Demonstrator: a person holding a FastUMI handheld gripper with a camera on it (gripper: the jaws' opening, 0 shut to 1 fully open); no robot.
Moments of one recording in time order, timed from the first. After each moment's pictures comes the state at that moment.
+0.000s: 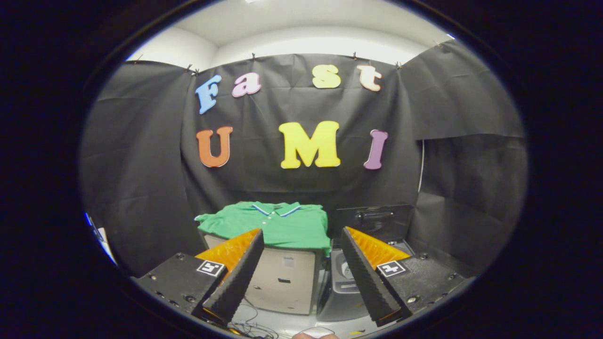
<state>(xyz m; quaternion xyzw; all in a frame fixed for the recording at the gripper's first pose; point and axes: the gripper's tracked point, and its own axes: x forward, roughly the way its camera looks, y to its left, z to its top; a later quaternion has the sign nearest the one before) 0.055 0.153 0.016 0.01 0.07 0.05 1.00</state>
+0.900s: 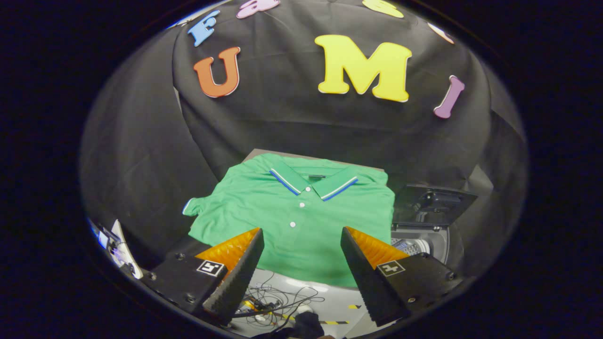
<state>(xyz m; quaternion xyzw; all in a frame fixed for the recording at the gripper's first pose) 0.271 0.255 -0.017 -0.04 0.38 0.12 0.92</state>
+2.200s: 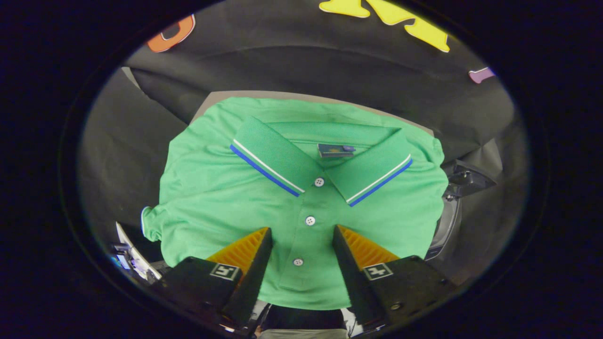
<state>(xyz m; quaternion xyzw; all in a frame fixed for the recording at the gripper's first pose) 0.339 0.278 -0.100 -0.06 0.61 0.05 0.79</state>
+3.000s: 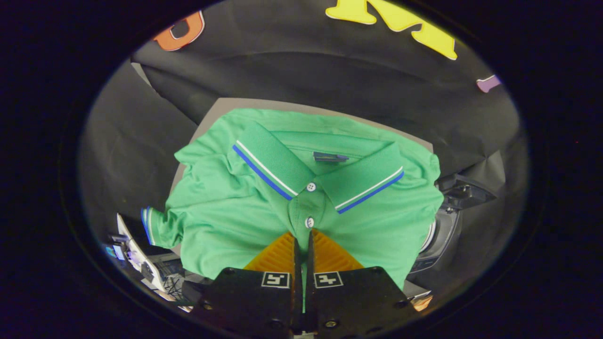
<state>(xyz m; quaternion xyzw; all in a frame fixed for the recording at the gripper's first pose) 0.348 0.270 -0.078 -0.07 0.60 0.10 0.79</state>
